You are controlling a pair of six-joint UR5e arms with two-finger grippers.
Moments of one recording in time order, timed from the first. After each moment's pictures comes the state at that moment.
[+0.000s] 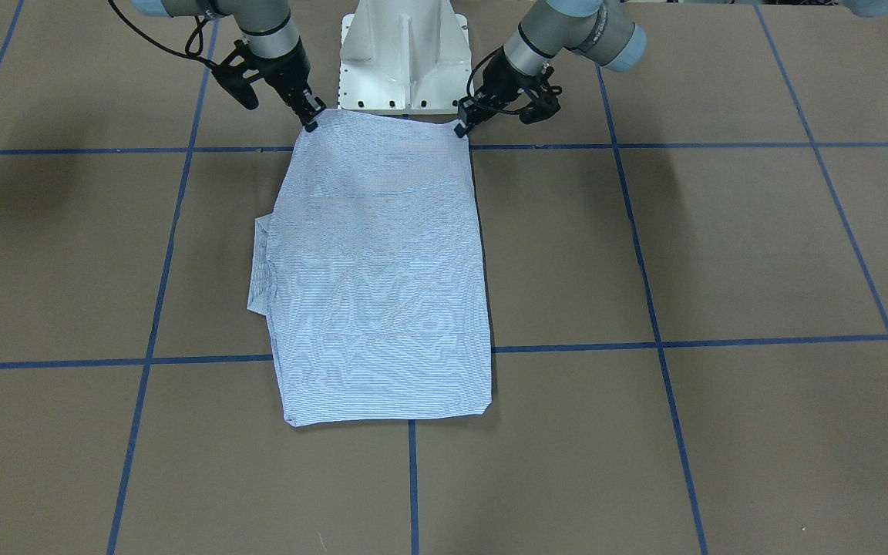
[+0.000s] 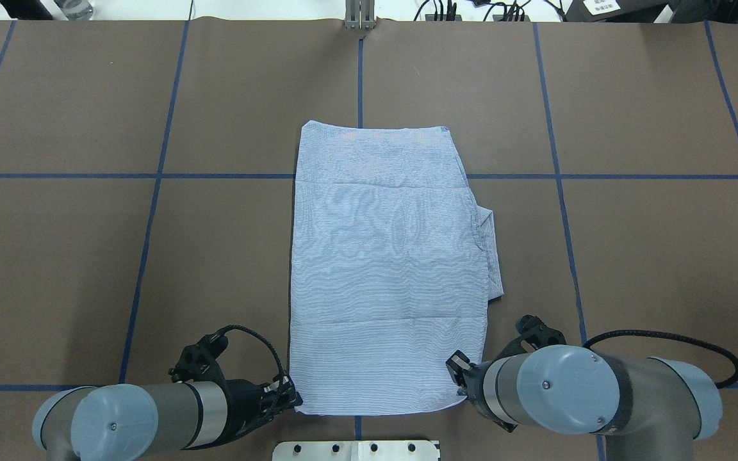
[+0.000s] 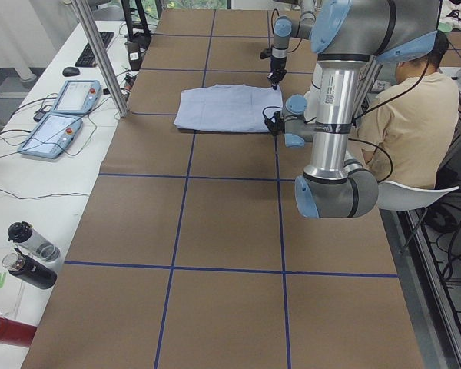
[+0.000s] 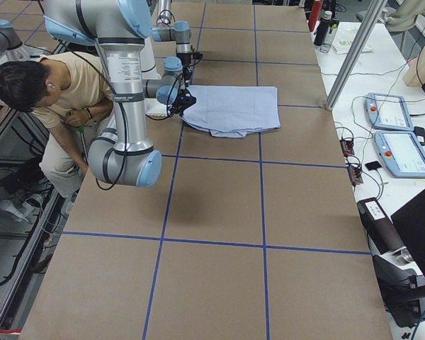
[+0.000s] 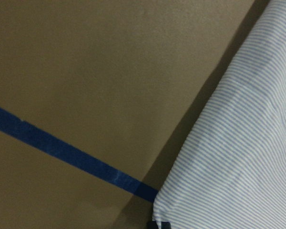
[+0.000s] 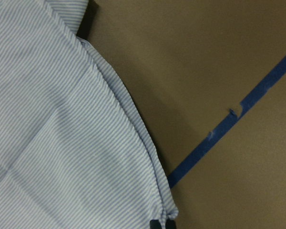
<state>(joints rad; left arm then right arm) -0.09 -1.78 -1.85 -2.40 -1.56 -2.14 0.16 -1.37 2.11 -1.44 1.68 2.31</state>
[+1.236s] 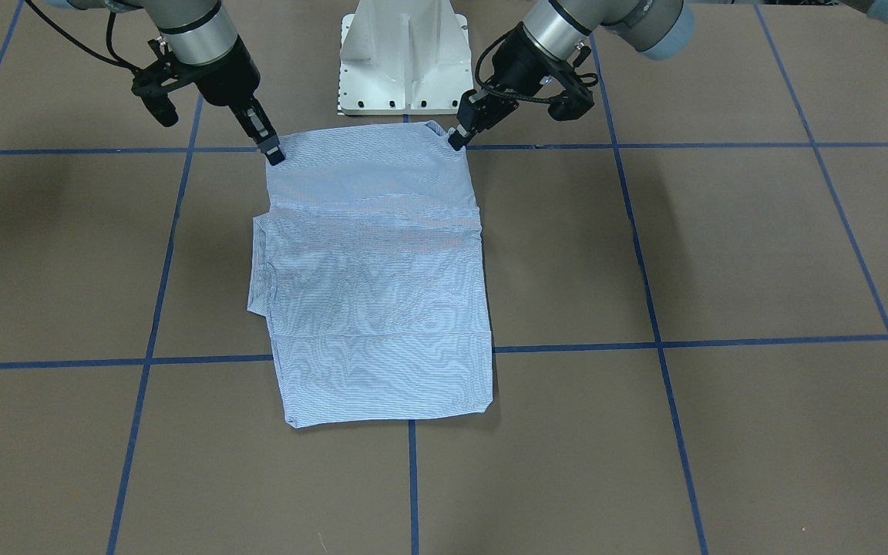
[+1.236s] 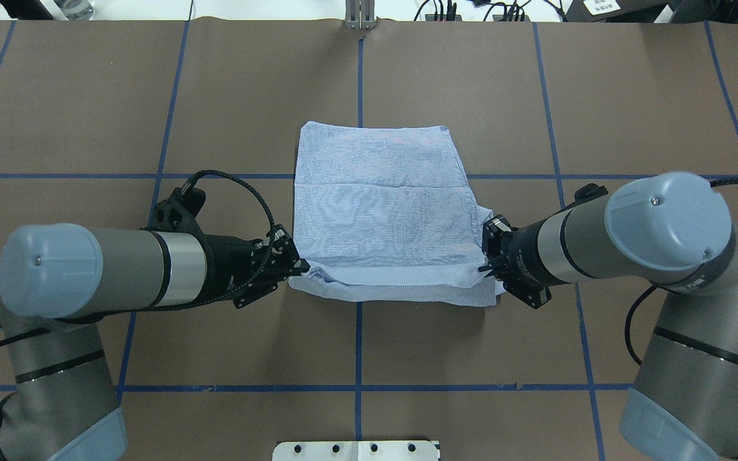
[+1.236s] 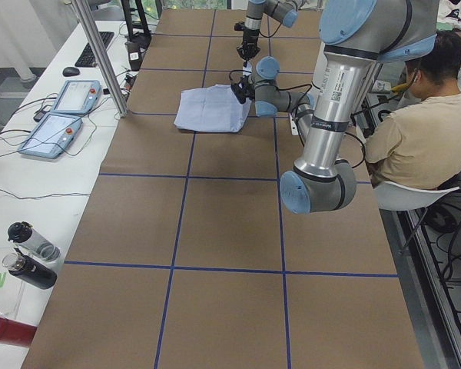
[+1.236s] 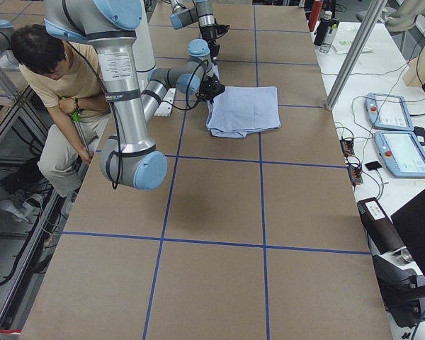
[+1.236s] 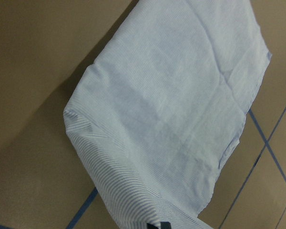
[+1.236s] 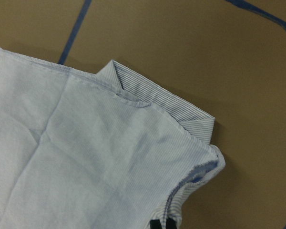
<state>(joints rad) -0.47 -1.92 -2.02 -2.20 -1.76 -2.09 0.55 -1.29 2.16 -1.48 1.86 2.29</state>
